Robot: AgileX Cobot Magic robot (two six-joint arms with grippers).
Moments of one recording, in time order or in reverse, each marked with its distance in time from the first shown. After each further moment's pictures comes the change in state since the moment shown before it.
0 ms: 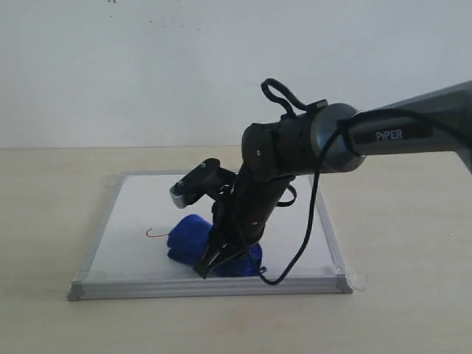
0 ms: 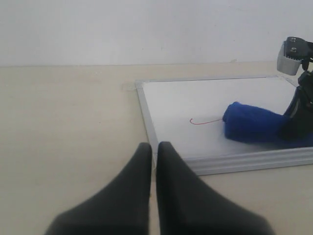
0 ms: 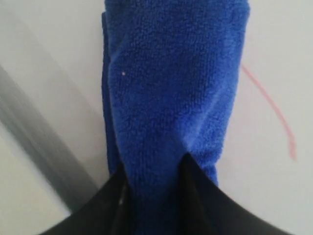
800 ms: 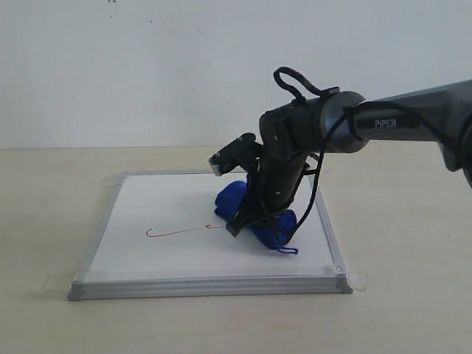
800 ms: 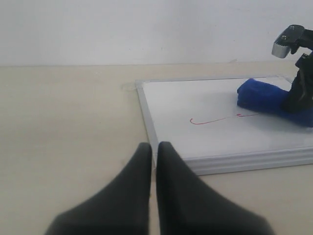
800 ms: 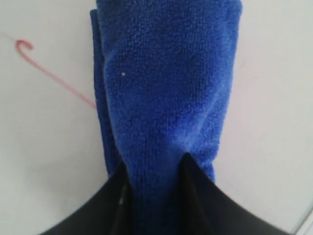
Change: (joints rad) left arm 0.000 0.000 0.000 0.000 0.000 0.000; right arm -0.101 0.097 -0.172 -0.276 0.058 0.281
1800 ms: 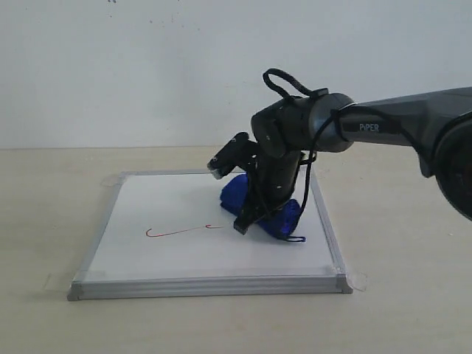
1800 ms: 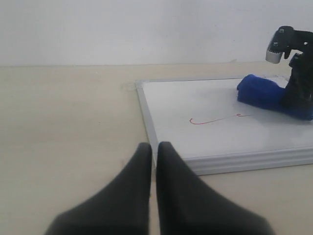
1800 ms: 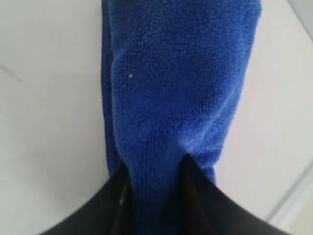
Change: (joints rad) left arm 0.000 0.000 0.000 0.000 0.000 0.000; right arm 0.012 0.074 -0.106 -0.102 0.070 -0.056
